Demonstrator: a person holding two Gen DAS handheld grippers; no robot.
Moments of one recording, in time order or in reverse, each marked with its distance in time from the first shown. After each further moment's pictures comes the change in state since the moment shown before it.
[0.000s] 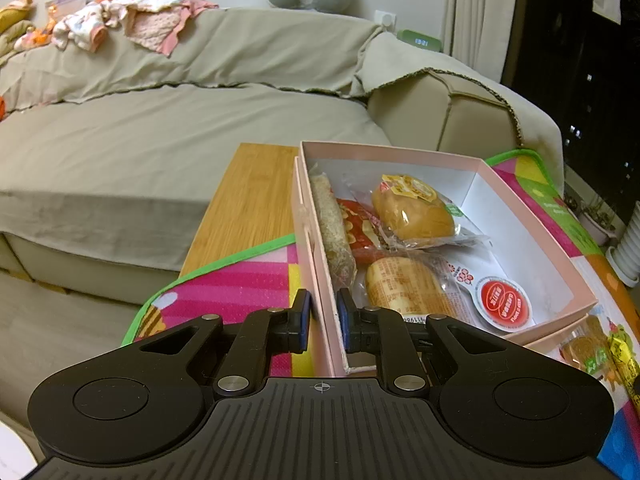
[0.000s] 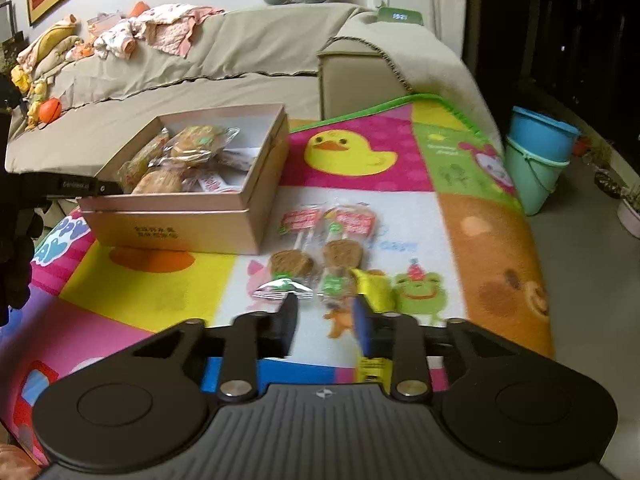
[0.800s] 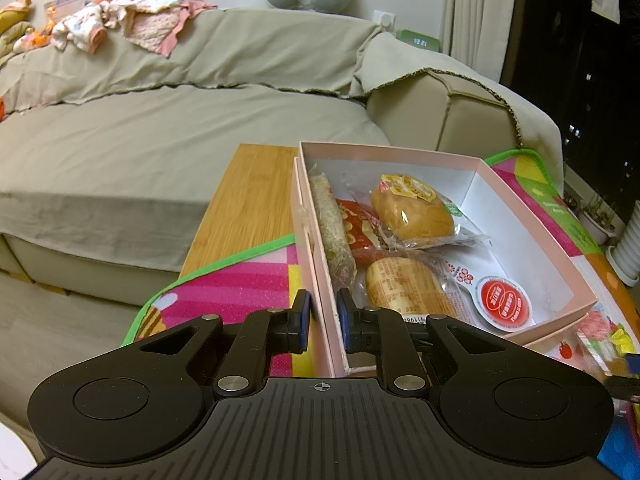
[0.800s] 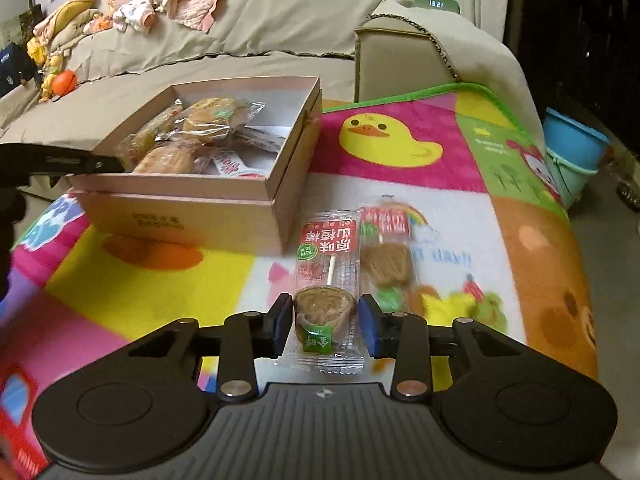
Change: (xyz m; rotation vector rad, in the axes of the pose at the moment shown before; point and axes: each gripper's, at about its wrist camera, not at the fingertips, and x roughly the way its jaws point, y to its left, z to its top) left arm 0.000 -0.001 0.000 0.004 0.000 -0.002; right arm 0.040 0.018 0.007 -0.065 0.046 0.030
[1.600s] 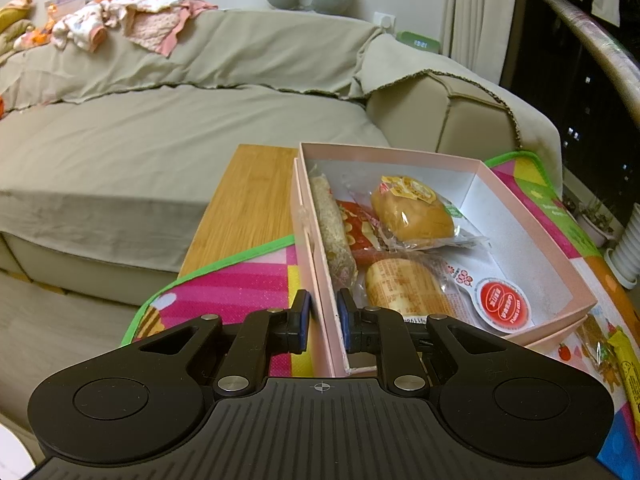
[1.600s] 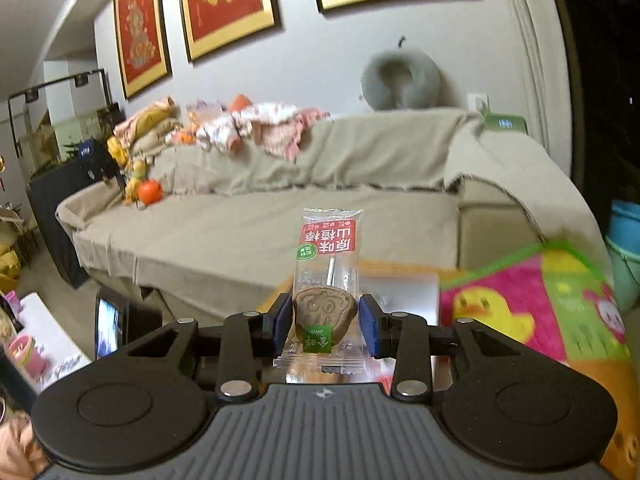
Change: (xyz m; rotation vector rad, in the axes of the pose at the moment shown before) left arm 0.000 -0.001 0.000 -0.002 -0.002 -0.004; right arm -0.078 0.060 0.107 0.009 -0.353 0.248
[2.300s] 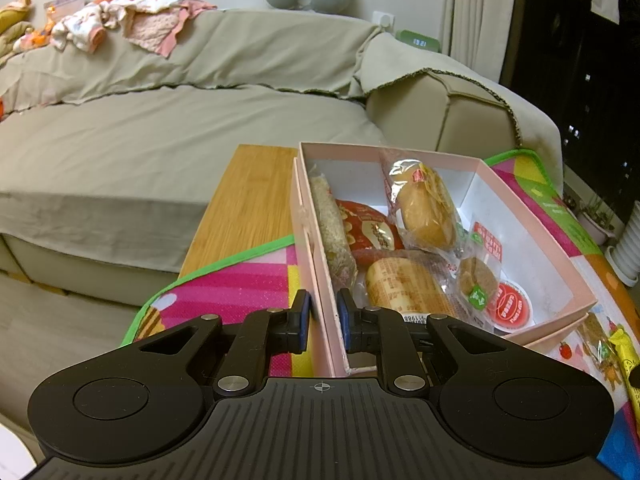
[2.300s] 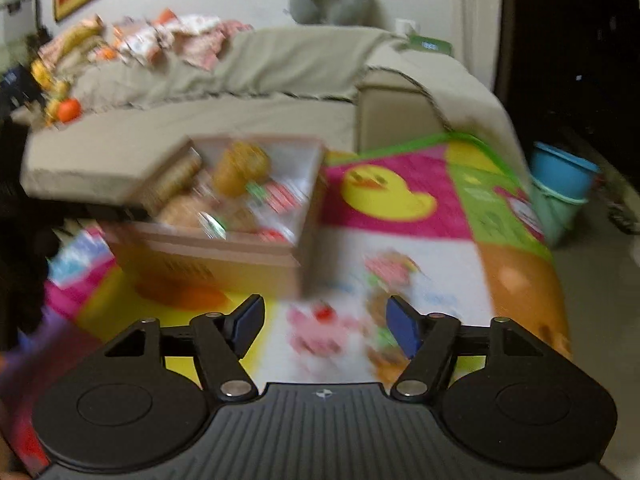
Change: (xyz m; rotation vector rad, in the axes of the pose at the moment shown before) left arm 0.002 0.000 0.000 0.007 0.002 0.000; right arm -0.007 -0.053 -0.105 -0.036 0.249 -0.290
